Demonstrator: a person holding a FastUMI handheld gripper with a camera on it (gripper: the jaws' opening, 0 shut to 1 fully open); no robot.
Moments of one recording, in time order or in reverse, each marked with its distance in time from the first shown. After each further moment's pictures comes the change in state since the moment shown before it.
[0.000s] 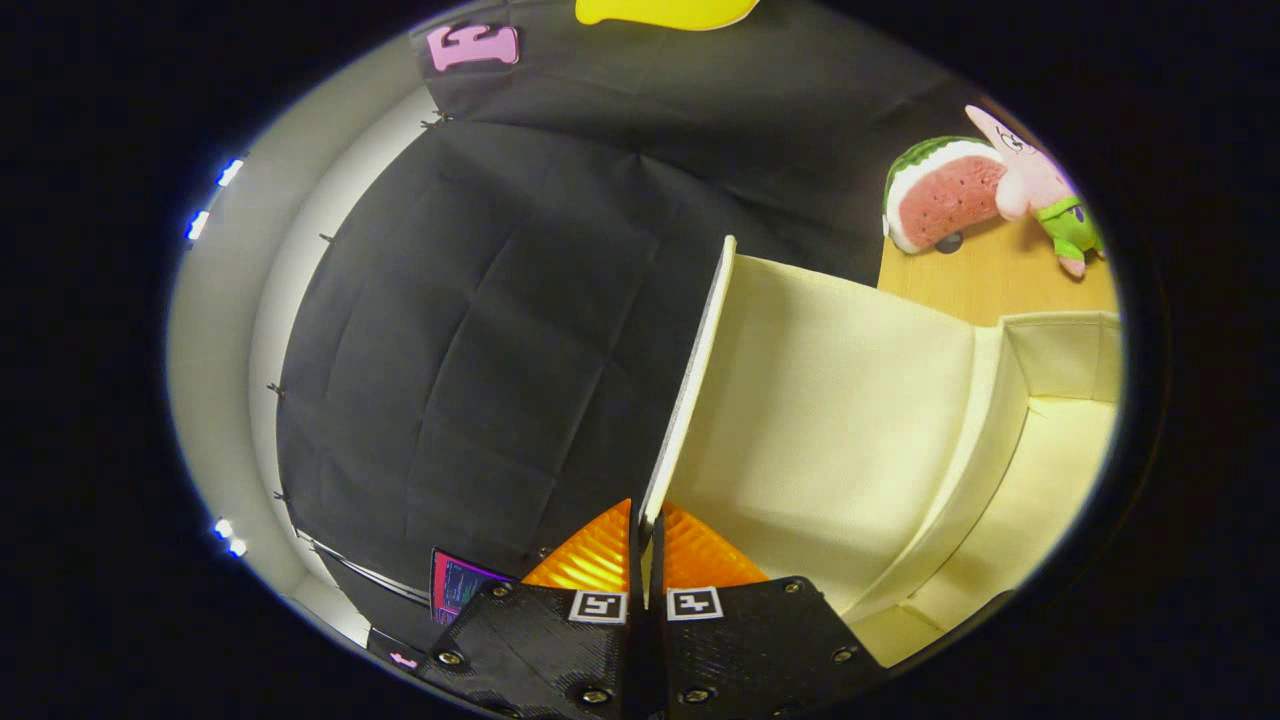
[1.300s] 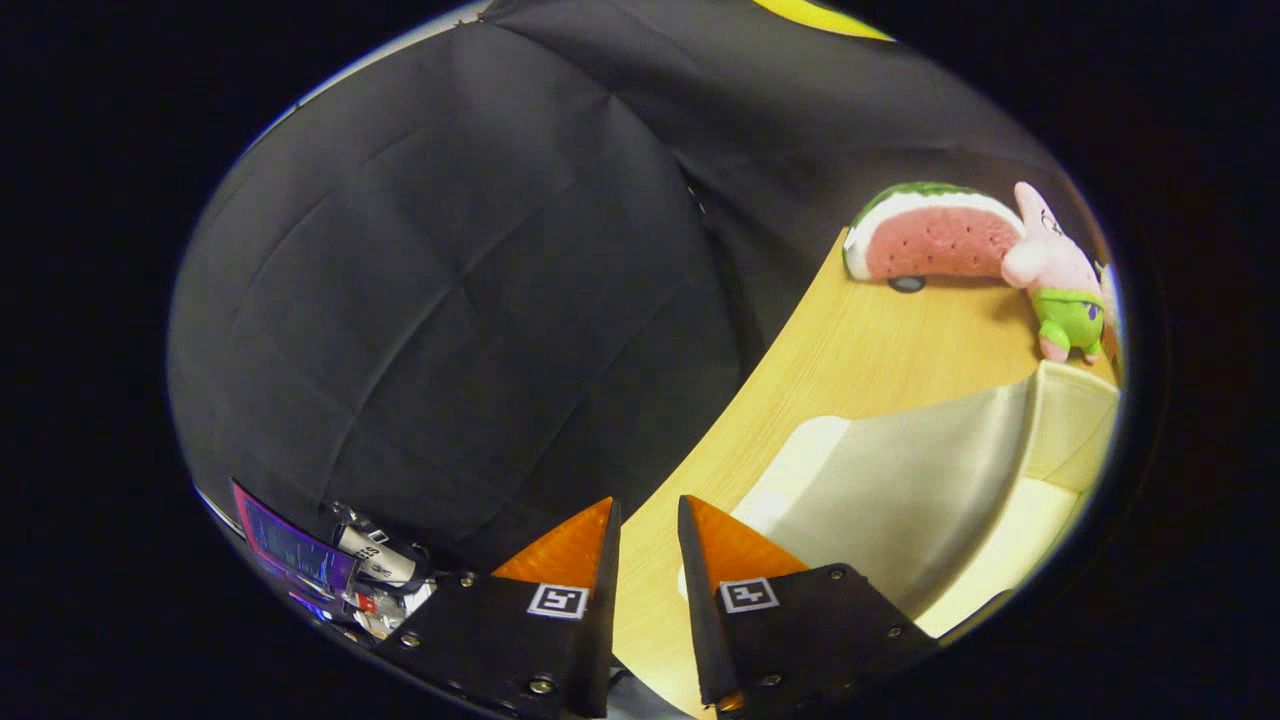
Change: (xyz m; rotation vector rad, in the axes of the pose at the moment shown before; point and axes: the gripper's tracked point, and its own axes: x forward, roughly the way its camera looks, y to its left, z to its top) arm 0.066 -0.094 -0.011 -0.319 0.037 -0.464
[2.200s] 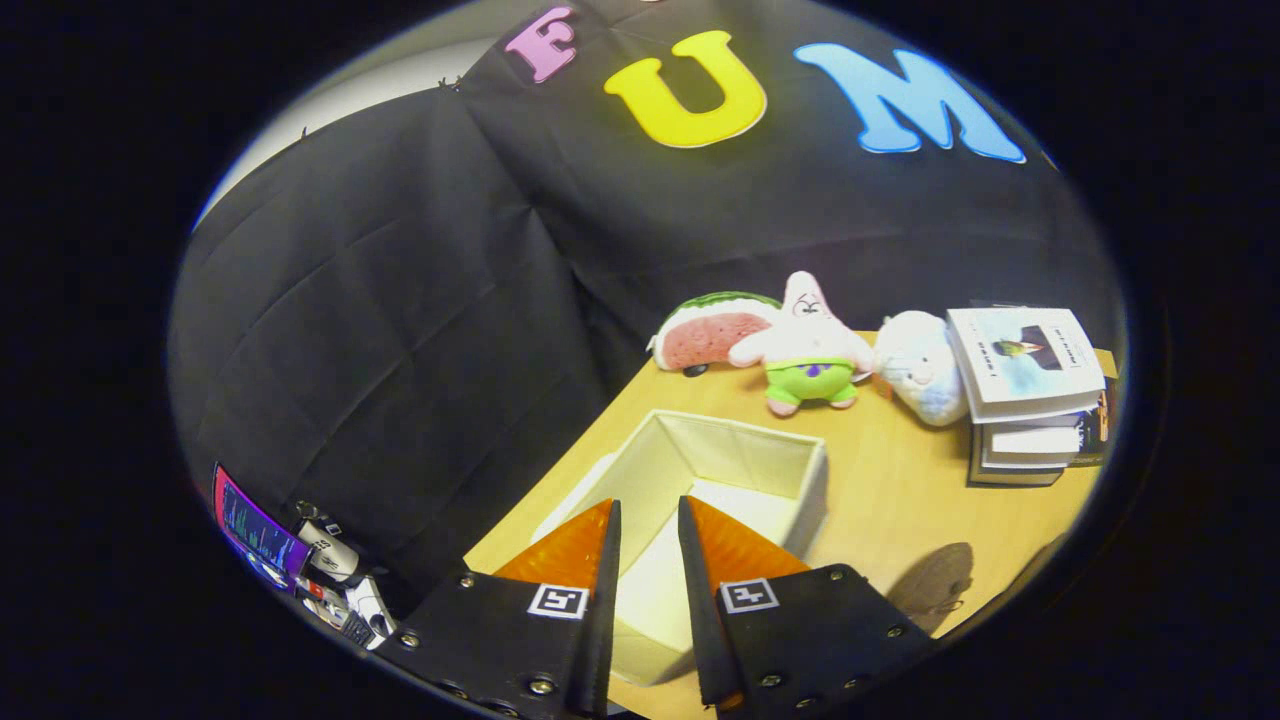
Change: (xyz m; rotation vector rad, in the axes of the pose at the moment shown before) arm -0.254 -0.156 -0.023 -0.003 -0.239 -0.277
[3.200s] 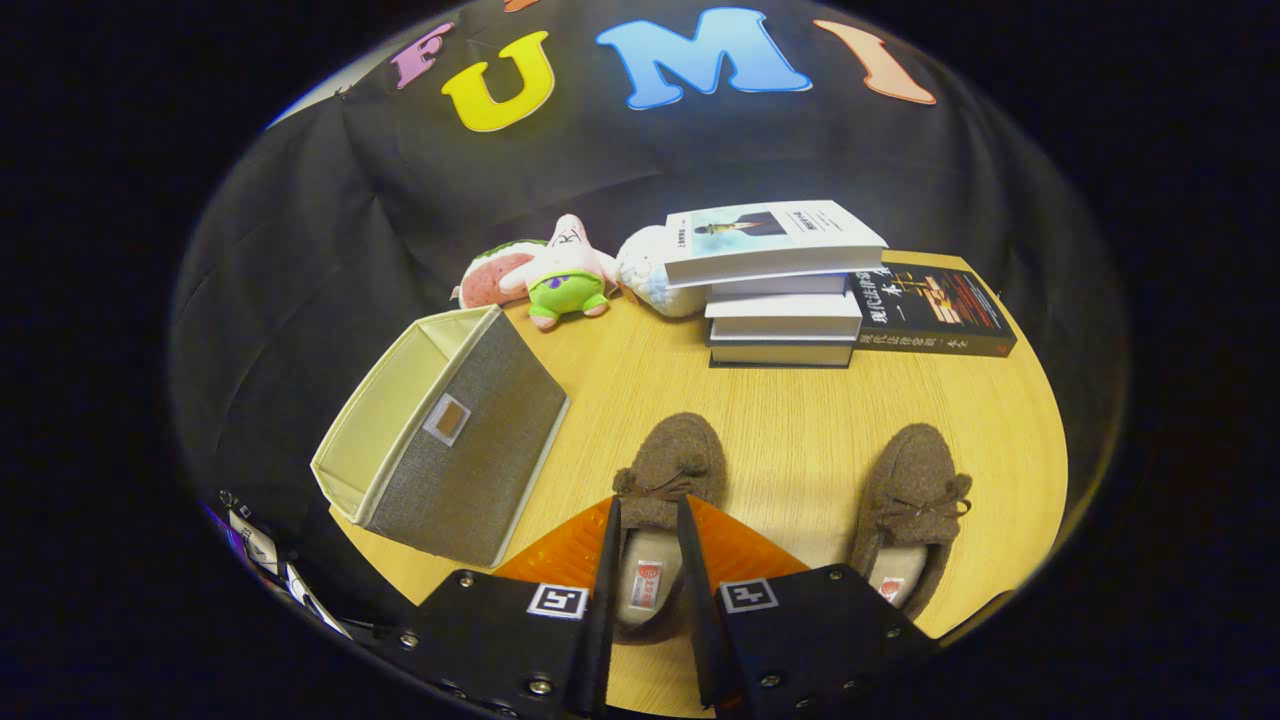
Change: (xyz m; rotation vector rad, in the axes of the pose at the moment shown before) arm -0.106 -0.178 -0.131 0.147 0.105 -0.368
